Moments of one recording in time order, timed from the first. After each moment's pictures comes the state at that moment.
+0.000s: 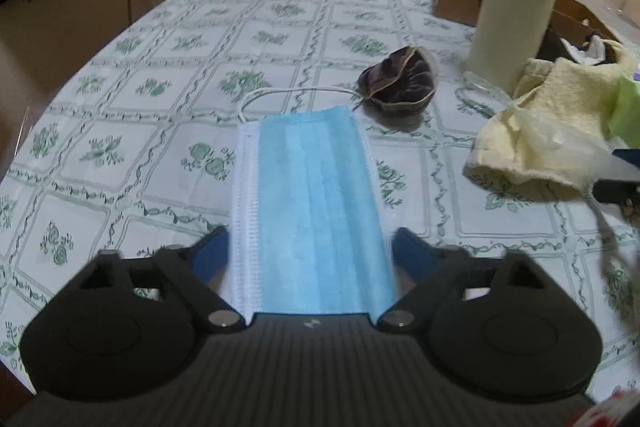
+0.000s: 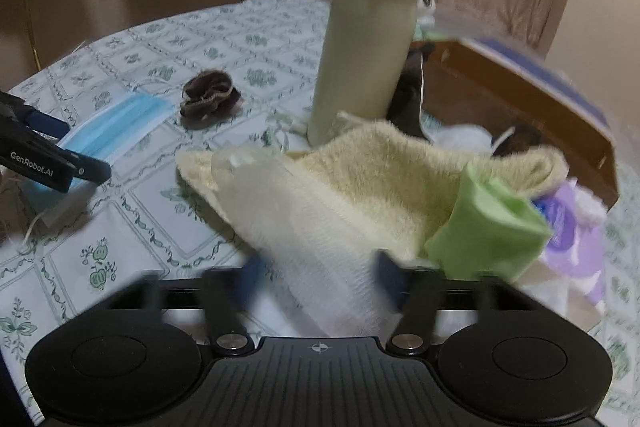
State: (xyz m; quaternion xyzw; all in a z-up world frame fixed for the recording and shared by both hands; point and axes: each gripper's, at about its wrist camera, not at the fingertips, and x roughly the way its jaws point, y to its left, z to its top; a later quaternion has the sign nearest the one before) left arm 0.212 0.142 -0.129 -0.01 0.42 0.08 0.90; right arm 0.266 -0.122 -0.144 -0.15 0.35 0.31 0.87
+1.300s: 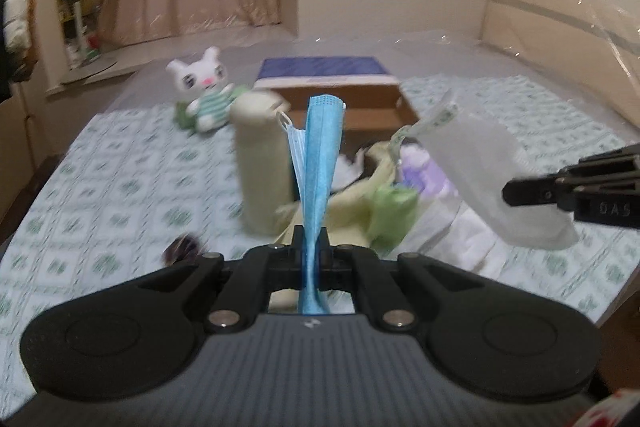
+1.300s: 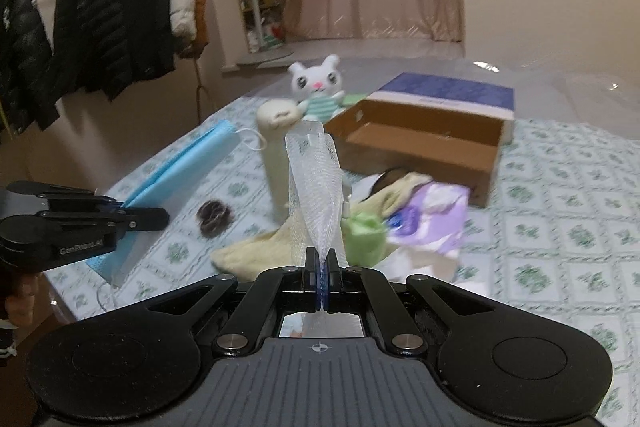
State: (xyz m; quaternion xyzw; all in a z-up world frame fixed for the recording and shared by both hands) left arm 0.187 -0.010 0.020 0.04 0.30 -0.10 0.95; right arm 0.177 -0.249 -0.002 0.02 0.30 0.26 0.92
